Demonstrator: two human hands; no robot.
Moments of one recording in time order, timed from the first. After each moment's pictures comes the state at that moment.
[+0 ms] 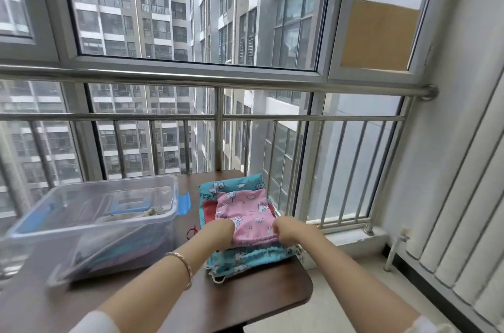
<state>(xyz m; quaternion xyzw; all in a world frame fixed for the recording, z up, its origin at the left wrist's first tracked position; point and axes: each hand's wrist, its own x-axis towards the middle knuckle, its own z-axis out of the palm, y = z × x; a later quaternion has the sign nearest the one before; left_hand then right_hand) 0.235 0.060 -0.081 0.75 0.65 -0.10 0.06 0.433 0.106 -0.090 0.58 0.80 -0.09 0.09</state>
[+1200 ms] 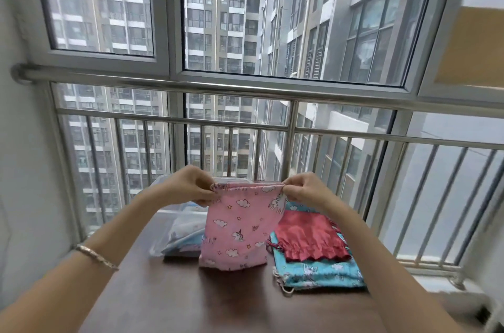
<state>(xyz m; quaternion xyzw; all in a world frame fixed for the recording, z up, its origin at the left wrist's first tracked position) 0.036 -0.066 0.053 0.63 0.63 0.34 0.29 0.307 0.068 0.031 0.35 0.83 -0.33 -0.28</state>
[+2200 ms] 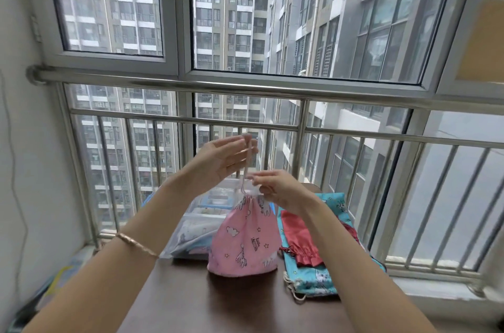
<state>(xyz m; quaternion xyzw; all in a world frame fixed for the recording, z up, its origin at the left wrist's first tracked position) 0.065 -0.044 0.086 0.50 0.37 0.62 0.49 0.228 0.059 0.035 0.25 0.64 -0.68 -0.26</state>
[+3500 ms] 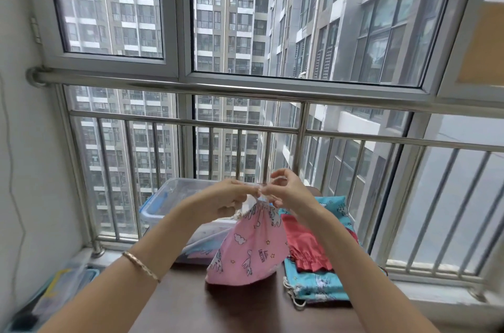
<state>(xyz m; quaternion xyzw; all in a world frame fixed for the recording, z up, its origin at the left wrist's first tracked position) 0.083 -0.041 0.047 0.53 0.58 0.41 0.47 0.248 0.039 0.037 0.32 0.70 -0.54 -0.34</state>
